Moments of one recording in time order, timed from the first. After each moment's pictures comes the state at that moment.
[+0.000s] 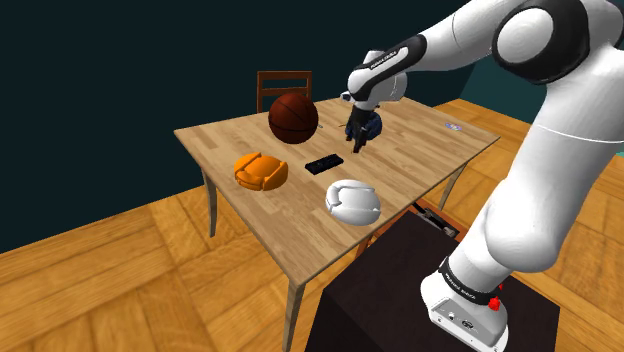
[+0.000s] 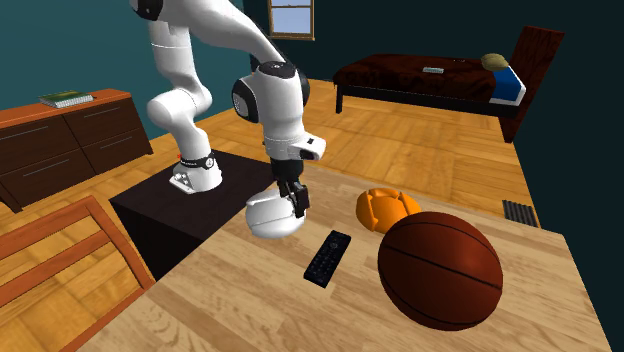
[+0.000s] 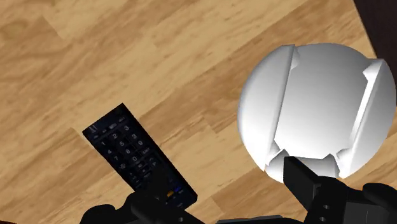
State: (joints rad) arm 0.16 0.14 -0.49 -2.17 0.15 2.28 -1.38
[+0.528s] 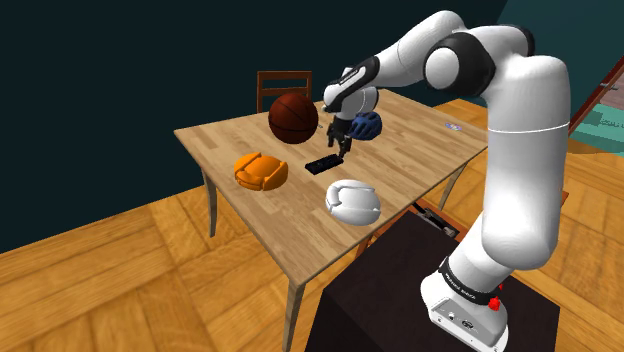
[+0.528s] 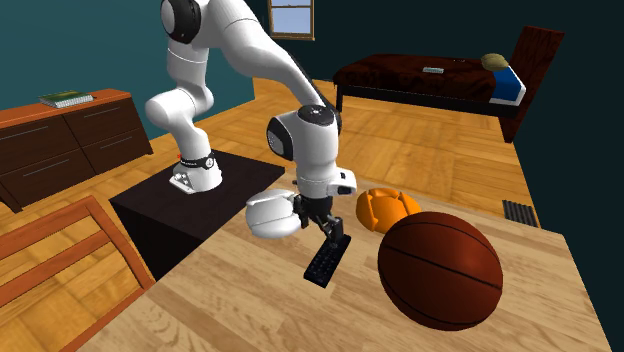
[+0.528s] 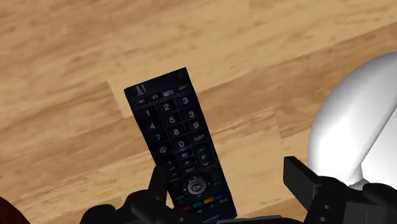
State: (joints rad) arm 0.07 0.47 -0.39 -1.89 0.29 2.30 -1.70
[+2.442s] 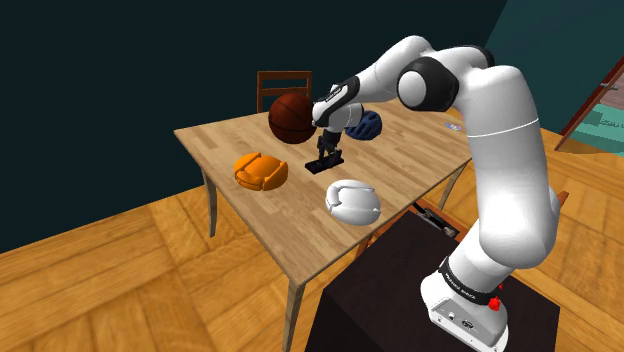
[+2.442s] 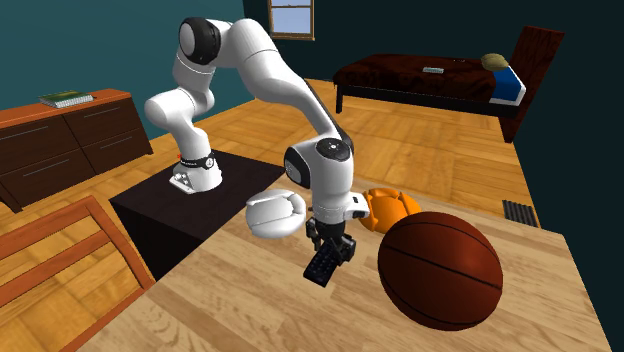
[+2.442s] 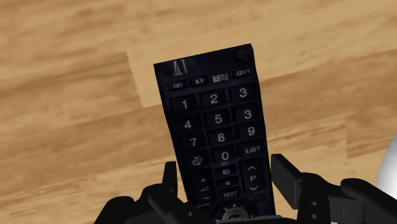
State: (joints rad) arm 0.02 0.67 -0.32 -1.76 0.34 2.36 -1.81
